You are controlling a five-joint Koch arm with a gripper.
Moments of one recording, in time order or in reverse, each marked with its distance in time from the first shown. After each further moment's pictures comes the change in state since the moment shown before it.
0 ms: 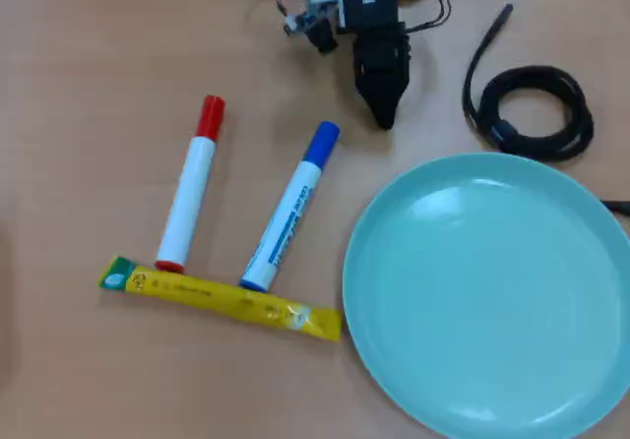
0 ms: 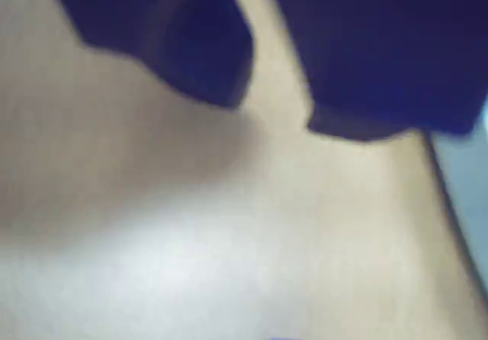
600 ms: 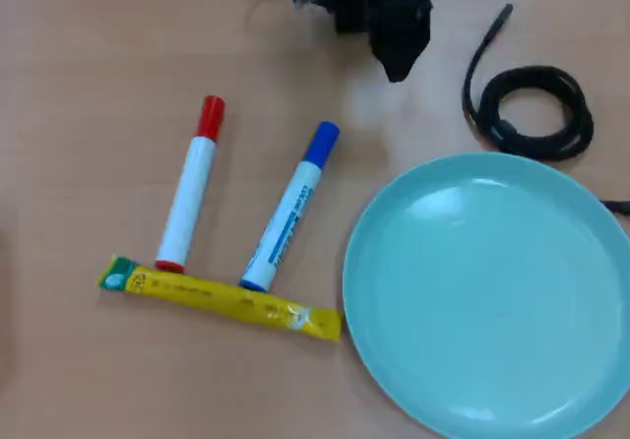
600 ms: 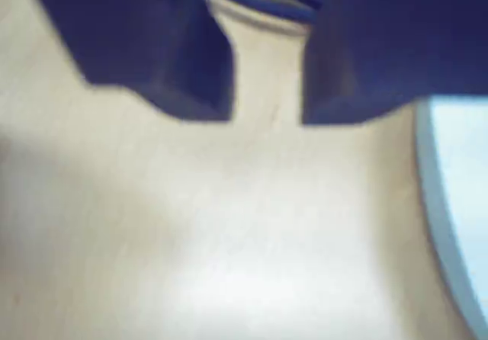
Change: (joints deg) arm -2.6 0.0 -38.9 49.7 -17.5
